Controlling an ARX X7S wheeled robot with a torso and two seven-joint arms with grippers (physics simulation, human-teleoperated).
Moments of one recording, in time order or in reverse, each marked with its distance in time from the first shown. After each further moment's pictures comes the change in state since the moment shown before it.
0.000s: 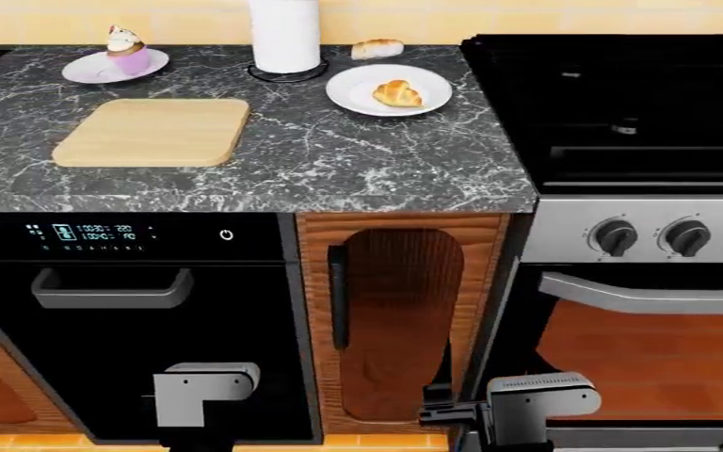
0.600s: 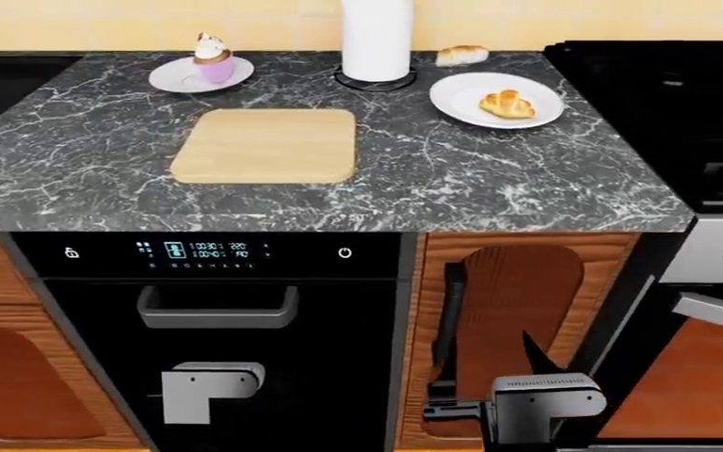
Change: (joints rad) left arm -0.025 -0.012 0.027 -0.053 -0.011 0.007 -0.012; right arm 0.006 0.009 -0.008 0.012 0.009 -0.015 0.043
